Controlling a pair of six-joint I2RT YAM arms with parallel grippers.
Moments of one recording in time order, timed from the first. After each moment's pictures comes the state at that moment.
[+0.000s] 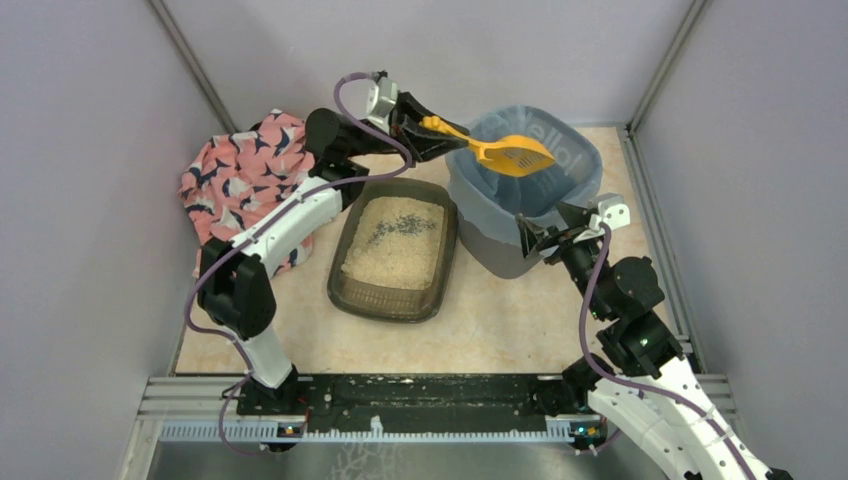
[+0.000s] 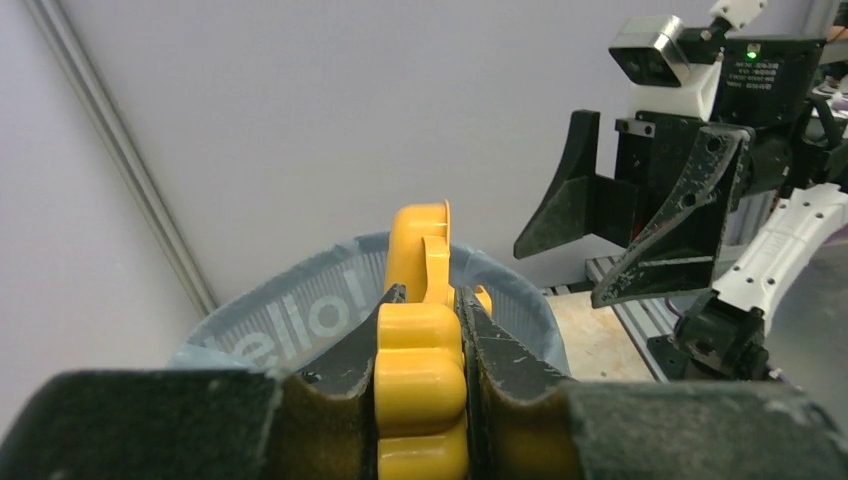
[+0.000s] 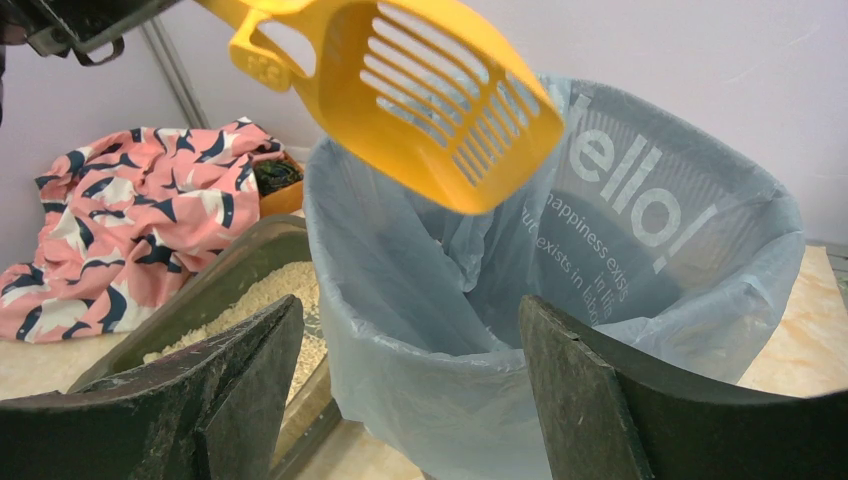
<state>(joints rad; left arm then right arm) -0.53 1.76 1.53 0.91 1.05 -0.44 0.55 0.47 0.69 -0.08 0.16 0.06</state>
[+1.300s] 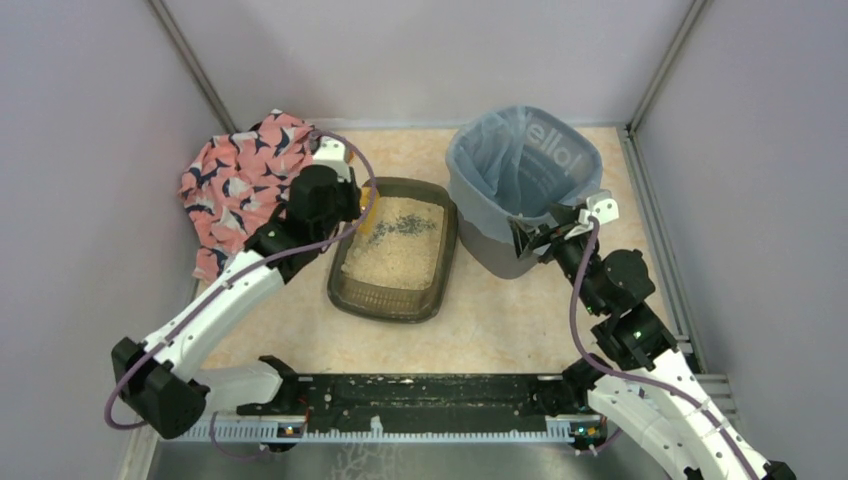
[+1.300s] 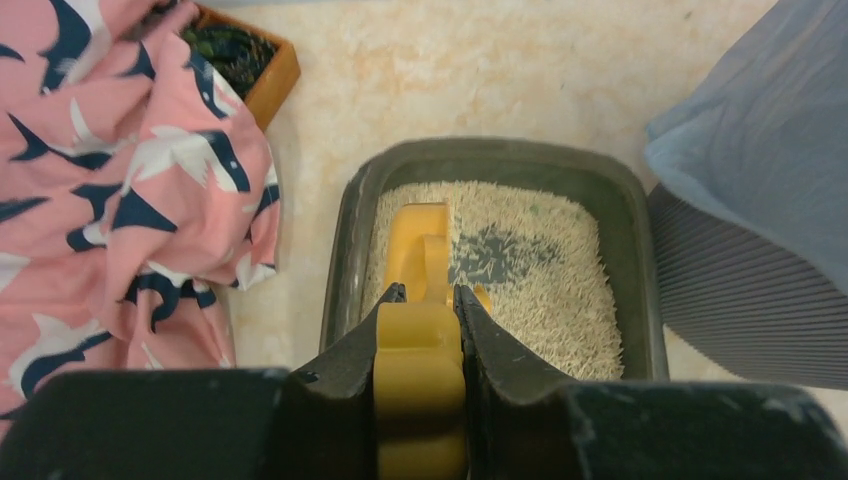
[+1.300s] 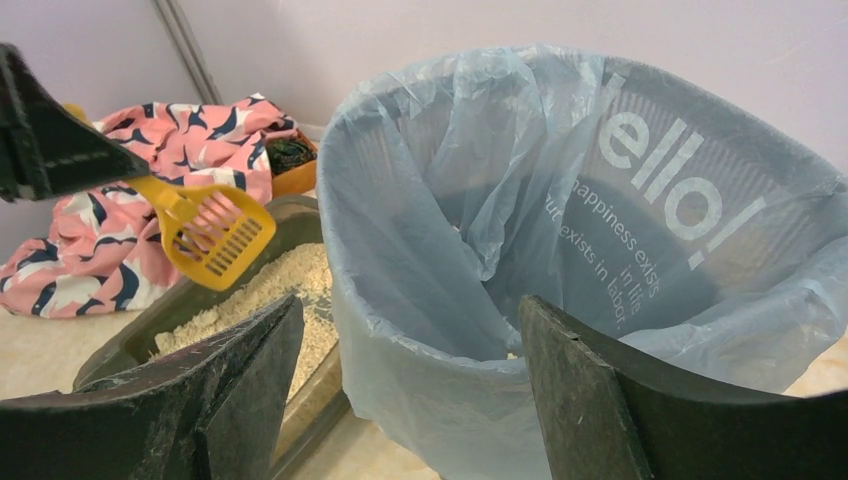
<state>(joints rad) -0.57 1.14 1.07 -0.25 -0.35 -0.23 0.55 0.51 0.69 -0.07 0.13 0.07</state>
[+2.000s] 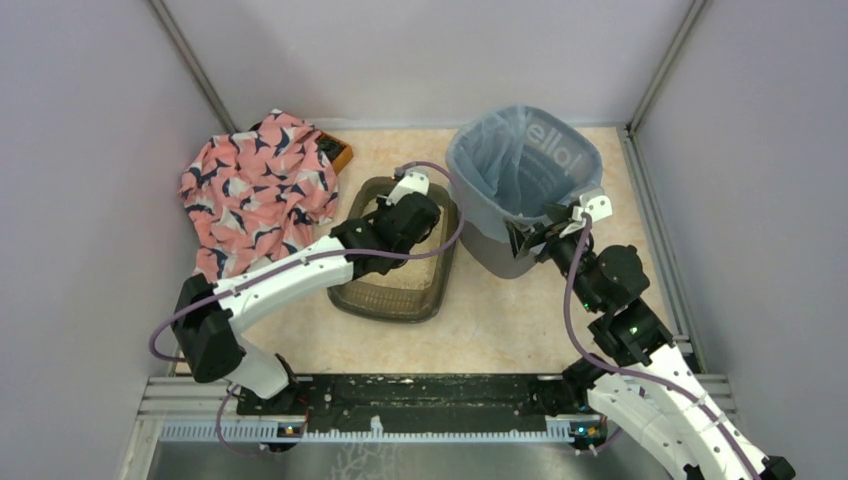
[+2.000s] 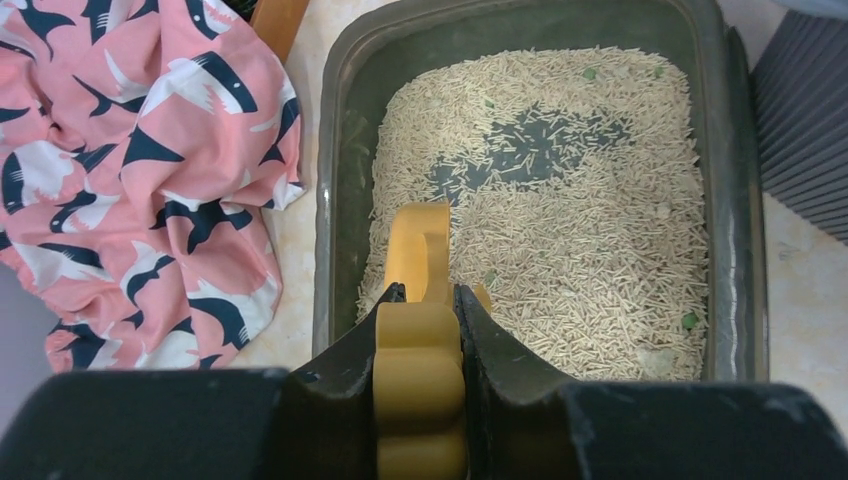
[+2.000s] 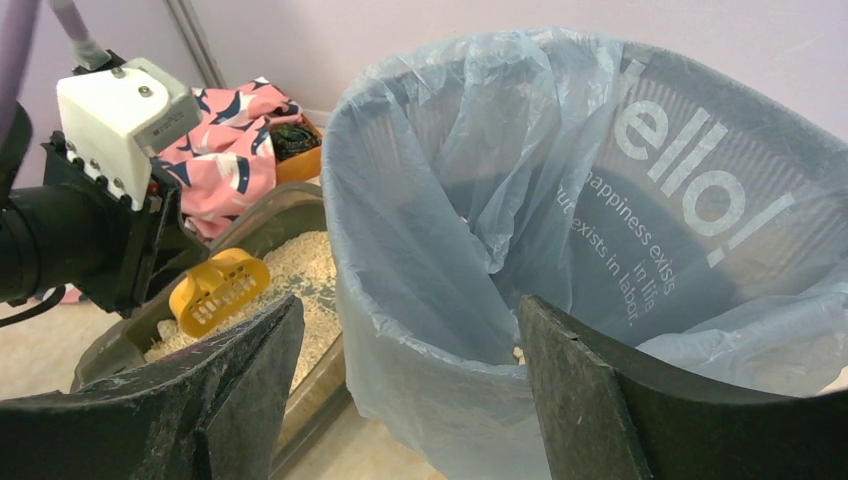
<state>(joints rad) -0.94 1.50 1.28 -0.57 -0.84 -0.29 0.55 0.54 0.69 -0.07 0.11 0.08</state>
